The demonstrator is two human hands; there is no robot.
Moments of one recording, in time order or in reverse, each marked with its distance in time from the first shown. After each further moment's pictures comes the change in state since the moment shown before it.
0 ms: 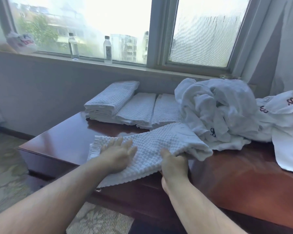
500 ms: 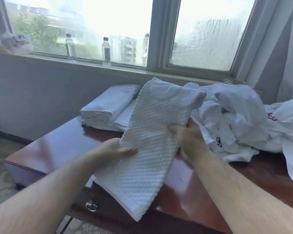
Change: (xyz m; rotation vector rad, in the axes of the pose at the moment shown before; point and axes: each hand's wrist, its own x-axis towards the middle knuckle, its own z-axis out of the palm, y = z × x) left_hand 0.046 -0.021 -0.038 -0.556 -0.069 0.150; right_hand 0.091 -0.074 0.019 -0.130 -0.419 -0.190
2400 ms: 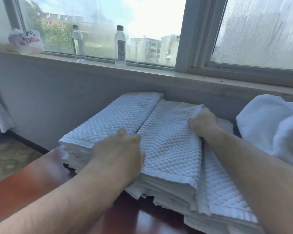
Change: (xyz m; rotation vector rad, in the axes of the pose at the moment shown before) left_hand 0.167 0.019 -0.065 0.963 0.476 -0.175; right_hand 0.349 0.072 0.031 -1.211 0.146 0.106
